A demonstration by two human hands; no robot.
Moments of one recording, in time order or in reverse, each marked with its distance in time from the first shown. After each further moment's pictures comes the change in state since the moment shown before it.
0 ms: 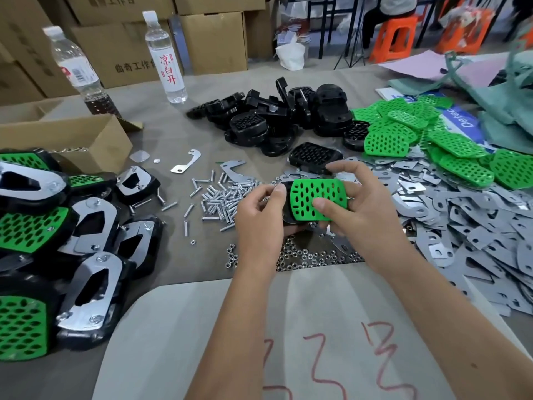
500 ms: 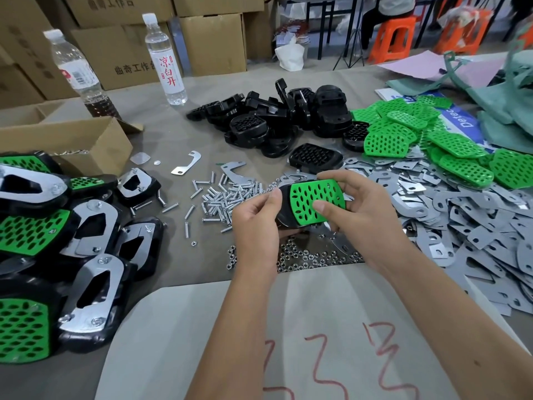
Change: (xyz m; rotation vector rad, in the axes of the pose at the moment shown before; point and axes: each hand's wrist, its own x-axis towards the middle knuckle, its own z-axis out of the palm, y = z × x) left_hand -0.003 0.000 -0.002 -0.058 0.006 0.003; right_hand 0.003 0.004 -0.002 -0.089 0.009 0.028
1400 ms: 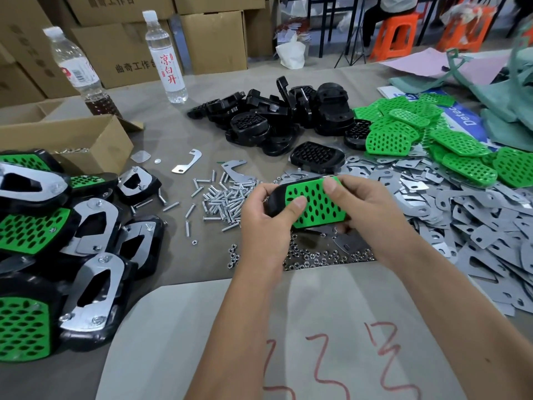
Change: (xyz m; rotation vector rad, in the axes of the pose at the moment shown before) left_hand 0.001 -0.007 0.001 0.018 -0.098 0.097; right_hand 0.004 -0.004 -0.007 0.028 -0.063 0.118
